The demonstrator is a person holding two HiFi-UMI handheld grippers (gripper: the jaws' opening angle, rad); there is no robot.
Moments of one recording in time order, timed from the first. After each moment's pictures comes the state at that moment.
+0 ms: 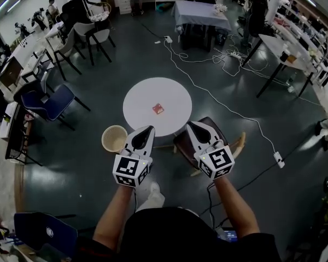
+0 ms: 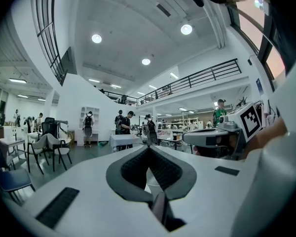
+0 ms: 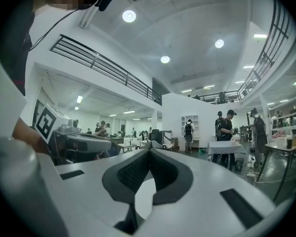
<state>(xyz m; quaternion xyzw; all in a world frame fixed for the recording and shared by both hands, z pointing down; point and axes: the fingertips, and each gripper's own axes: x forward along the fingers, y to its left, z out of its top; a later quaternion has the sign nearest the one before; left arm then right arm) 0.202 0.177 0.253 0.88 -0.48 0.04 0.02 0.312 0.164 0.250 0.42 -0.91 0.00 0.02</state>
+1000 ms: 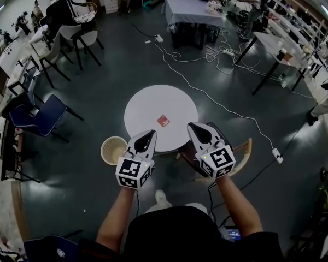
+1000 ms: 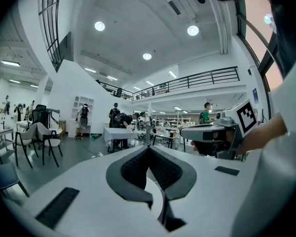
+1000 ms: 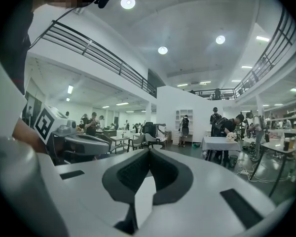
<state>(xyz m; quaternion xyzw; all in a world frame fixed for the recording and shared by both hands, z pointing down) 0.110 0.036 0.287 0.90 -0.43 0.04 0.07 0.221 0.026 0.270 0.46 -0.89 0.01 0.06</state>
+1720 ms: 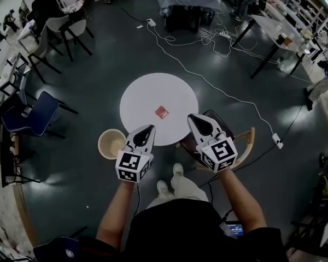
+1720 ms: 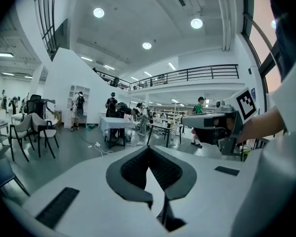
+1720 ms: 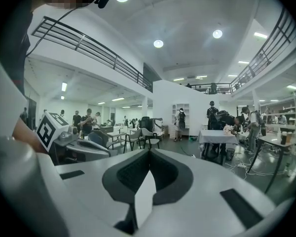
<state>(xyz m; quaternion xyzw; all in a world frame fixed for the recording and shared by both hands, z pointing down) 0.104 -0.022 0.356 0.90 -0.40 0.09 0.10 0.217 -0.030 0.312 0.47 -0.88 0.04 0.08</state>
